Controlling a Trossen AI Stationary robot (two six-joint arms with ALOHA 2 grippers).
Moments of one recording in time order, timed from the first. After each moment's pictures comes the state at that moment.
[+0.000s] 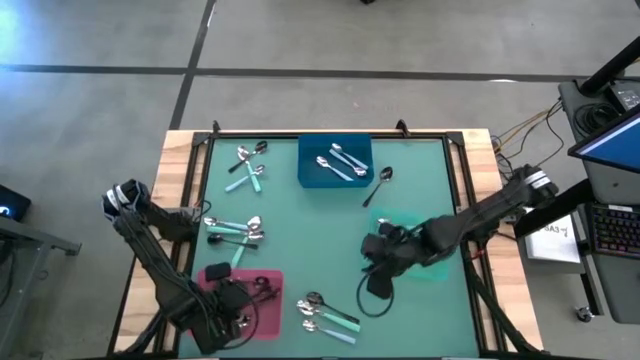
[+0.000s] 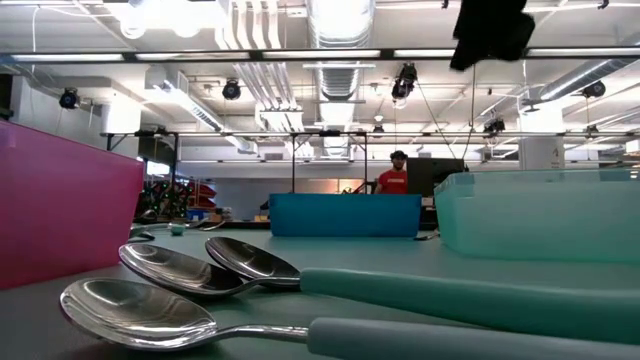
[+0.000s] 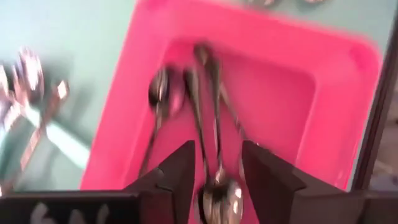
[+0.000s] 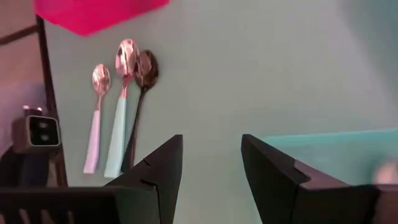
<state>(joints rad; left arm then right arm) -0.96 1.62 1.24 -1.05 -0.37 -1.21 0.44 1.53 1.25 -0.72 0.18 0.73</state>
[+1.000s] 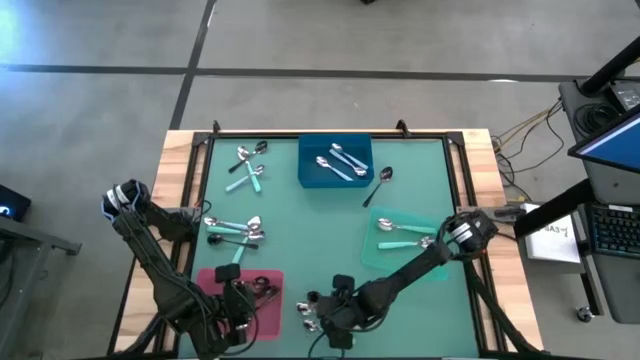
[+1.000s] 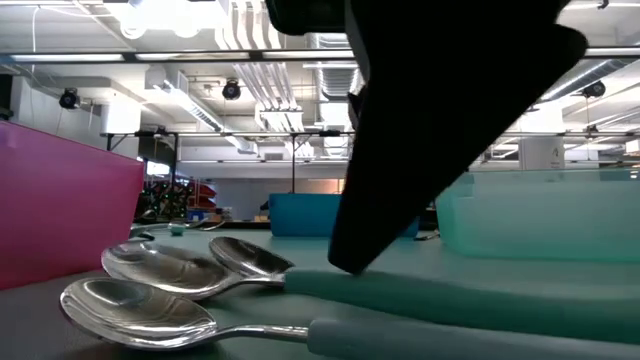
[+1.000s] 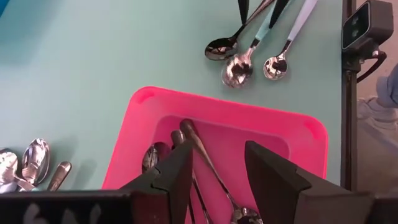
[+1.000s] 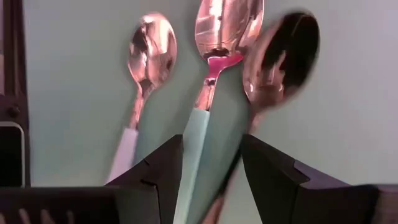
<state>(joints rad) -0.96 1.62 1.27 -0.95 -0.58 -1.08 0.54 2.22 1.70 -0.60 0.15 0.61</state>
